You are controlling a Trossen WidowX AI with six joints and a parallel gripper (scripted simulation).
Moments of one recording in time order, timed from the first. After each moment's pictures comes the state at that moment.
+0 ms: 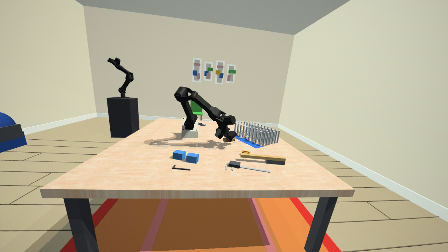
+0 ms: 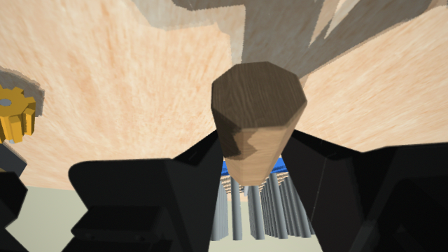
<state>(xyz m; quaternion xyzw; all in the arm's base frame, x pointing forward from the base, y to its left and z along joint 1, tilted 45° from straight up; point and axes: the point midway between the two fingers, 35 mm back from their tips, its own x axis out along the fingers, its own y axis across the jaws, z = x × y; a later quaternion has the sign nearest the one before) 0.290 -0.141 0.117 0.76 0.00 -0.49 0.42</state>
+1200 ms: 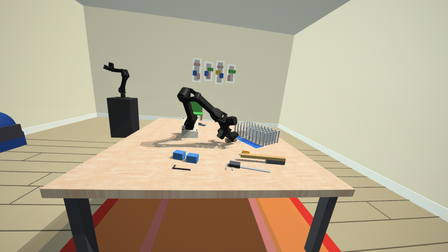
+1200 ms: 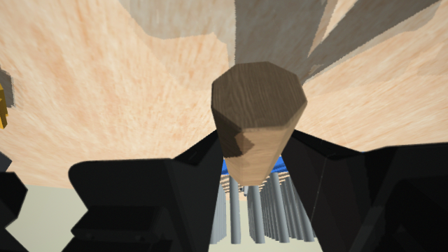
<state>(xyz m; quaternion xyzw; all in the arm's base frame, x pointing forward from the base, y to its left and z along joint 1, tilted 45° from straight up) 0.307 -0.140 0.107 0.76 0.00 -0.49 0.43</state>
